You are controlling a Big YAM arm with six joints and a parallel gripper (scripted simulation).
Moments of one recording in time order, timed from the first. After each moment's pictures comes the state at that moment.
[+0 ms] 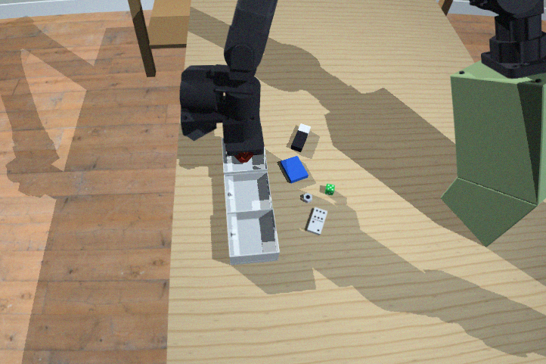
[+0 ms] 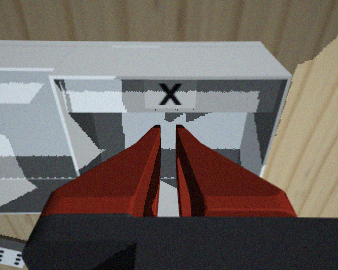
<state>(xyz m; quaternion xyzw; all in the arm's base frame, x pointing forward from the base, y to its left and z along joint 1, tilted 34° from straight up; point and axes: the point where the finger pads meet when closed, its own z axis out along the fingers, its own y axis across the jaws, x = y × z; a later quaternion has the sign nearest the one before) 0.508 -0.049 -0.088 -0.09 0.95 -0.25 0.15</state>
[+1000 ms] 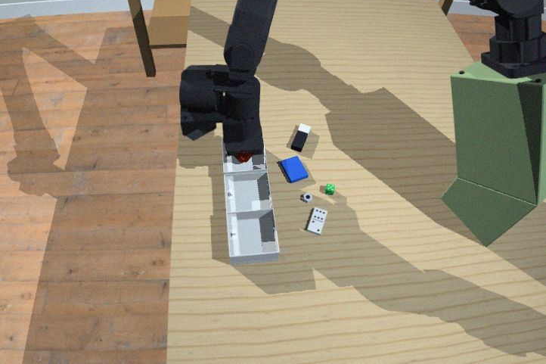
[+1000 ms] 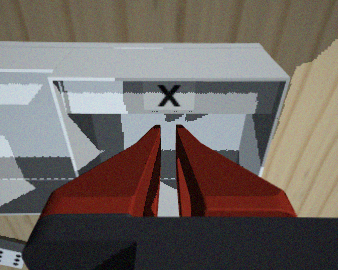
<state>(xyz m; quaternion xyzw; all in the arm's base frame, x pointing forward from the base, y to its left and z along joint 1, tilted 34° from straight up) 0.509 -0.049 -0.088 -0.09 0.95 -0.26 0.15</state>
